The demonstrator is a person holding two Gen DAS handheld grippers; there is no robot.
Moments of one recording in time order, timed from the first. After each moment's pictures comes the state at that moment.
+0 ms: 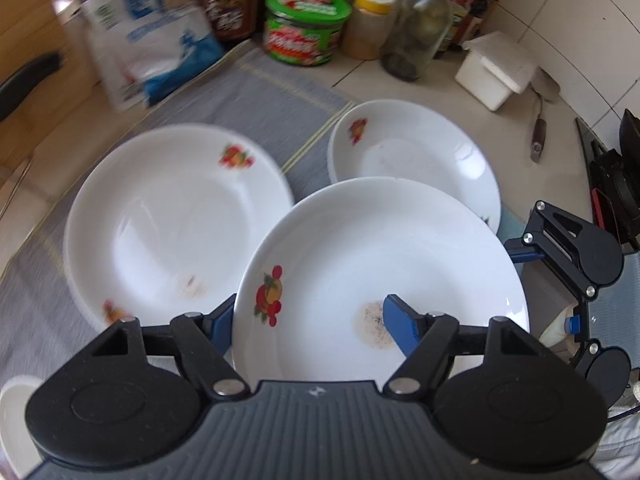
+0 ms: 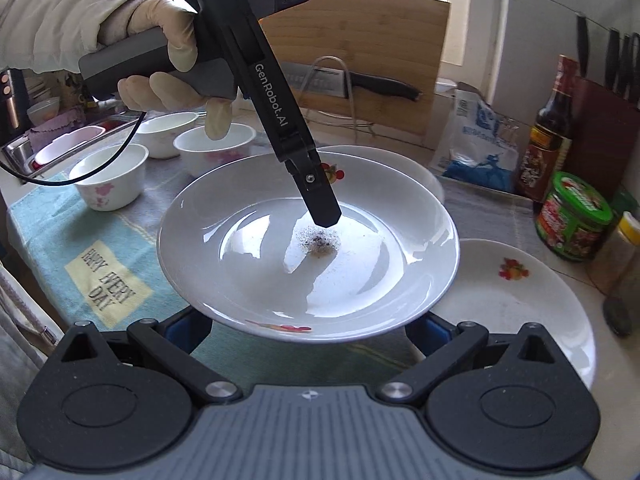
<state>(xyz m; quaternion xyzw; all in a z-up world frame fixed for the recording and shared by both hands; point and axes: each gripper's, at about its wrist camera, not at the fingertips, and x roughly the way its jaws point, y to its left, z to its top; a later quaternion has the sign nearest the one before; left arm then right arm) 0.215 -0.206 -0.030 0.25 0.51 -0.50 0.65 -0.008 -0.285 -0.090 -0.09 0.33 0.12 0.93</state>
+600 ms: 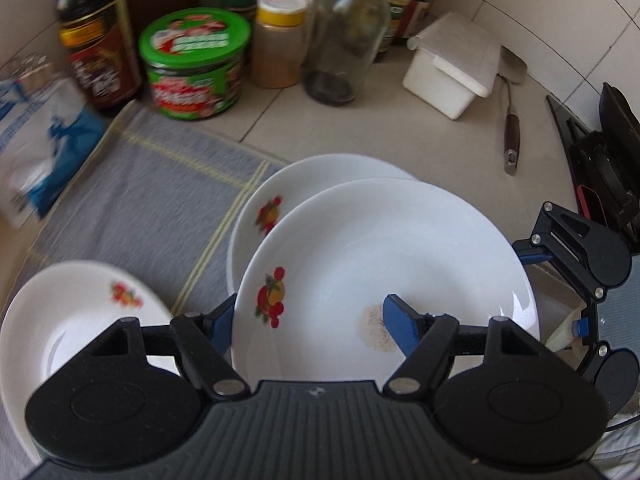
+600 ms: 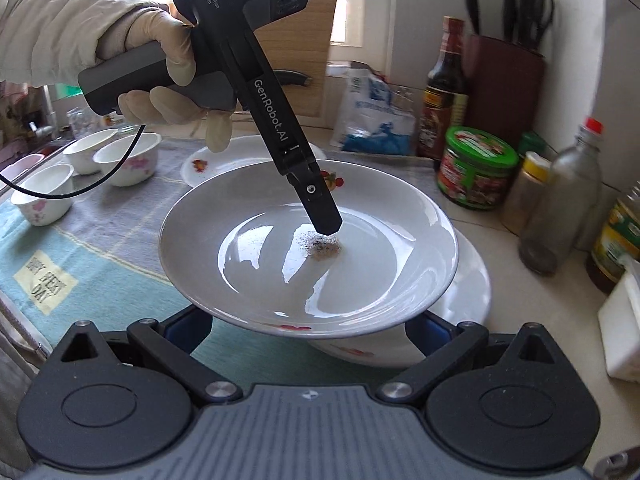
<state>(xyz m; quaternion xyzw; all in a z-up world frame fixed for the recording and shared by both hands) 0.201 -0.318 -0.042 0.29 0.49 -0.56 0.60 -0.032 -0.357 -0.089 -0.05 0.33 0.02 0.94</state>
